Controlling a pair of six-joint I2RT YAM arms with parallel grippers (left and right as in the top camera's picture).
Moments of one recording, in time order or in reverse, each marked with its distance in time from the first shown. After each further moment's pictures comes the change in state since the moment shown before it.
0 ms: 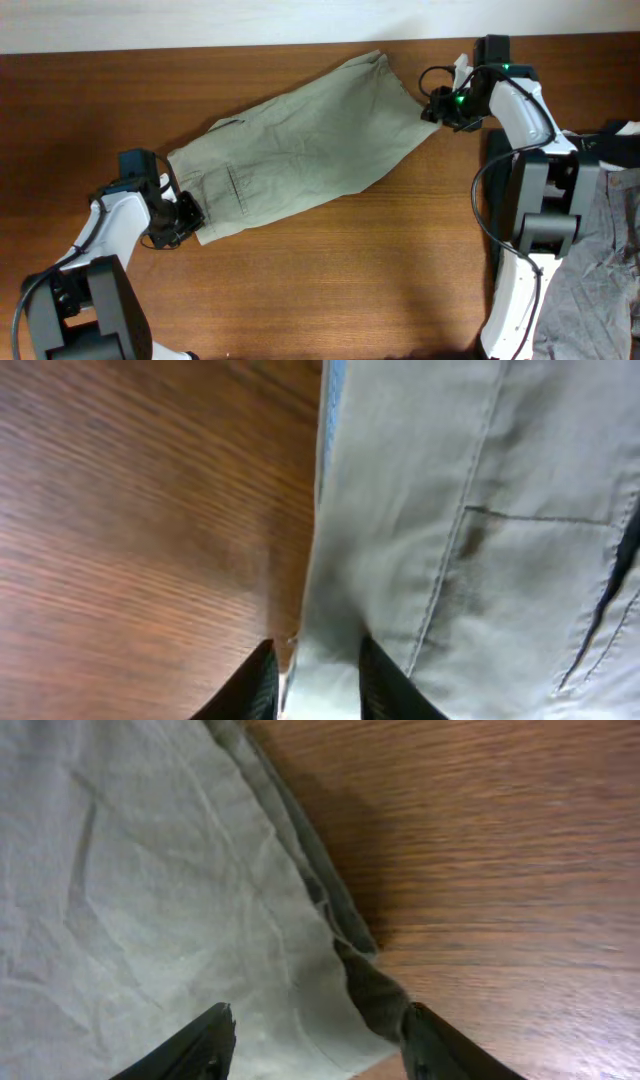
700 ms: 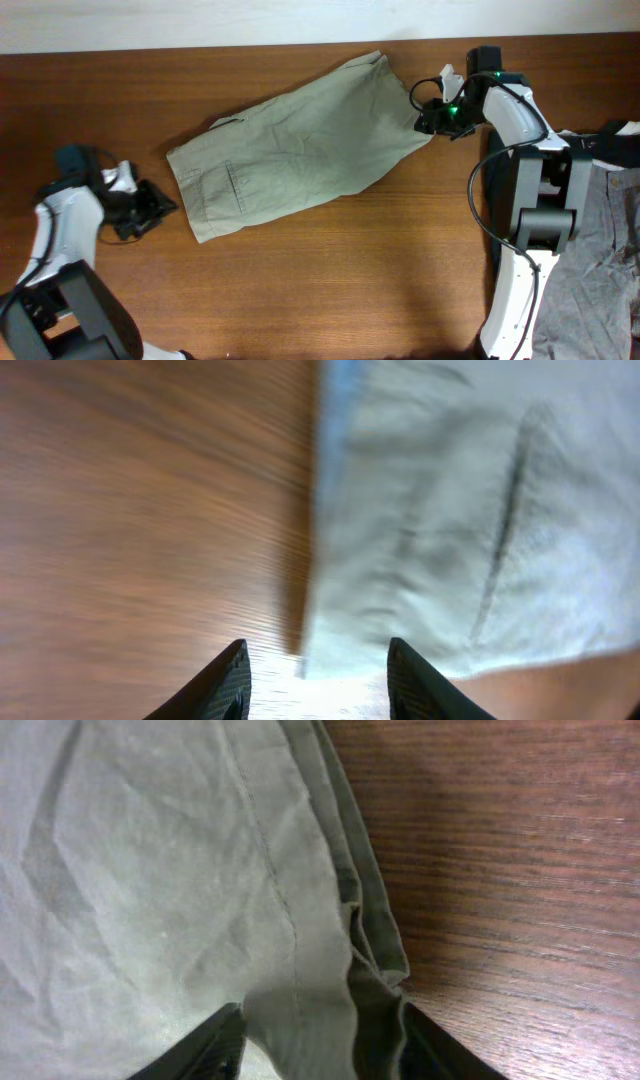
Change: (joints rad) left arm 0.204 0.003 0.153 -0.132 0.174 0.196; right arm 0.004 0.034 -0.043 0.030 -0.051 -0.160
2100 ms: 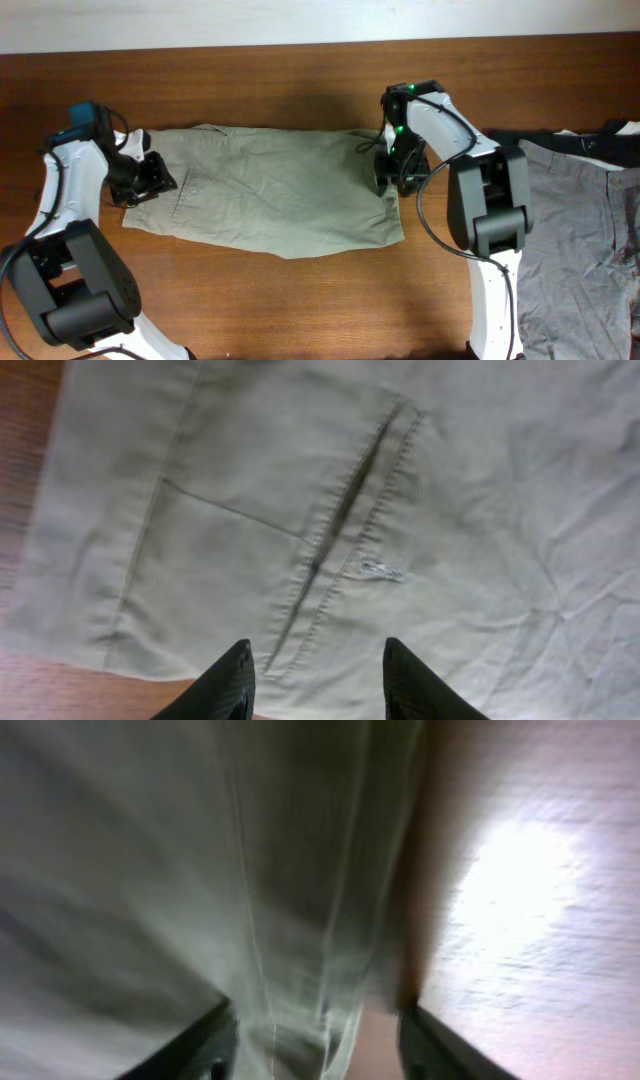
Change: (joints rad) left arm -0.094 0.207 0.328 -0.168 -0.127 0.158; right arm 0.288 0.016 0.005 -0.489 0.237 0.241
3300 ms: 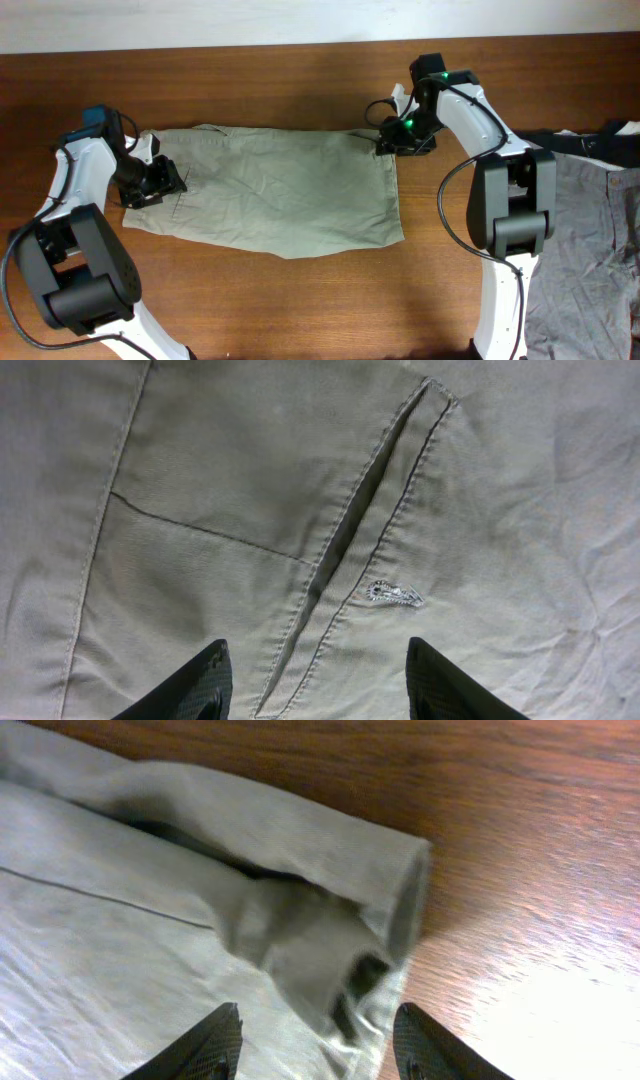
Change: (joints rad) left arm -0.012 0.074 0.000 0.015 0.000 0.003; right arm -0.098 -0.047 0.005 0.264 -0.206 -0.168
